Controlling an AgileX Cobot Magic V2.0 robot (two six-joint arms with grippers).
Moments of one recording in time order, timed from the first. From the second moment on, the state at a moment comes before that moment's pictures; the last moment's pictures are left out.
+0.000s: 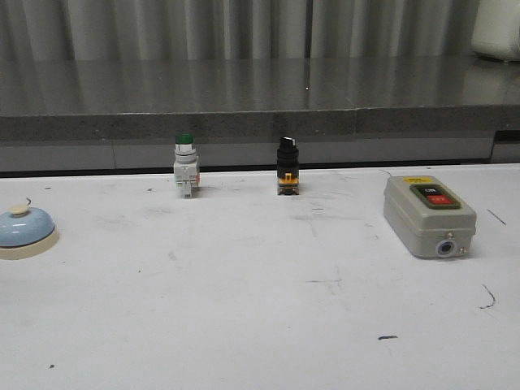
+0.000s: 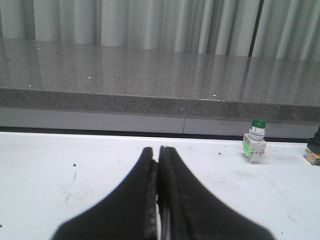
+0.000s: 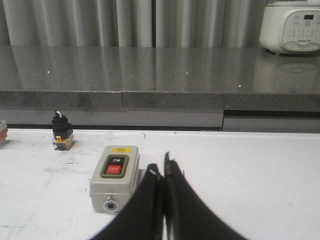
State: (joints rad) left arm -0.03 0.00 0.01 -0.04 0.08 -0.06; right arm 0.05 -0.01 0.03 0.14 0.03 -0.07
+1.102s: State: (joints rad) left arm -0.03 0.00 -0.17 -0.06 0.12 -0.06; right arm 0.05 -0.01 -0.17 0.14 0.26 -0.07
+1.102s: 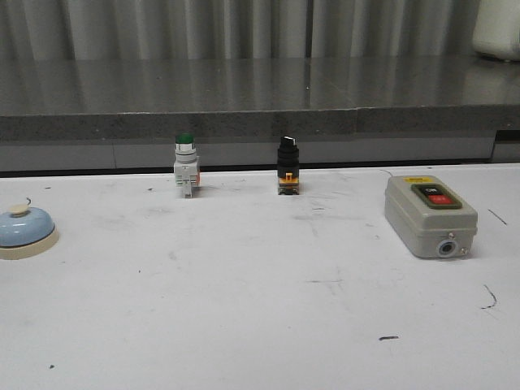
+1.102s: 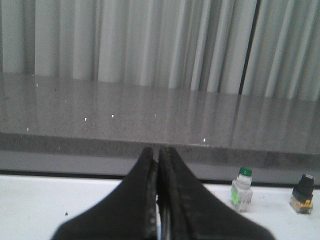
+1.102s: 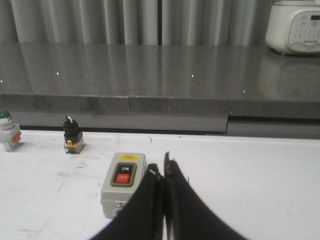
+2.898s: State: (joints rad) left arm -0.03 0.82 -0.74 -0.04 0.68 -0.05; right arm 0.05 0.74 -0.67 0.12 0.59 -0.08
